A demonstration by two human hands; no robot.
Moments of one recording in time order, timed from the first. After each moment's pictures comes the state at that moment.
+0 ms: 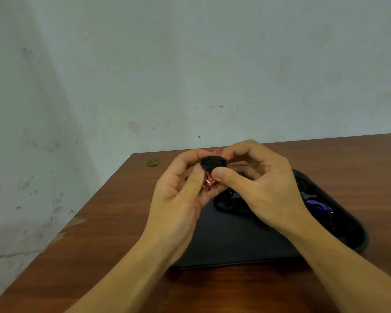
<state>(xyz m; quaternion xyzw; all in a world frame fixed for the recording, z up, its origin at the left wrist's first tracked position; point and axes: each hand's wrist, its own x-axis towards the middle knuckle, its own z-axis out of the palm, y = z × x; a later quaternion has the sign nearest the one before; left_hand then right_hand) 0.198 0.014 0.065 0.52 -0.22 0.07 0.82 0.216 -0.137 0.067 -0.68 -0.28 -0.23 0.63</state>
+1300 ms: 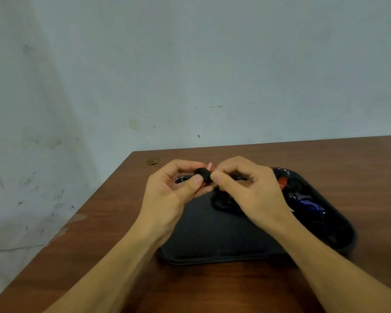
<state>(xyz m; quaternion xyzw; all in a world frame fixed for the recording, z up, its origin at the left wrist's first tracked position) 0.221 0.034 0.051 0.59 -0.18 0.09 0.78 0.234 -0.139 0.048 -0.74 -0.27 -0.25 0.57</state>
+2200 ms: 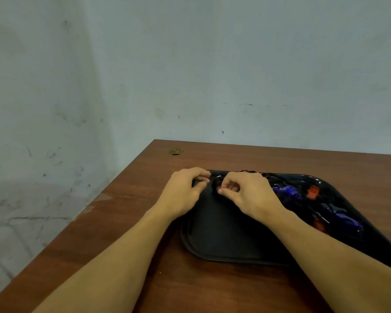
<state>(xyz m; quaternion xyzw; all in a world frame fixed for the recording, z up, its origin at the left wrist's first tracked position) 0.297 0.094 0.007 0.91 -0.14 0.17 0.35 0.301 -0.103 0.018 -0.94 -0.21 -0.14 0.24</state>
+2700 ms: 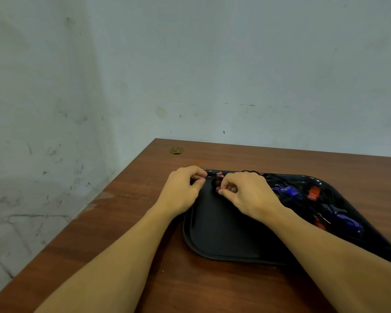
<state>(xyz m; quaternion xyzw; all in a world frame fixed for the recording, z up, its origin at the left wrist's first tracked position) 0.298 0.098 0.005 0.90 -0.09 0.17 0.39 0.306 -0.096 0.020 -0.95 -0.22 -0.13 0.18</state>
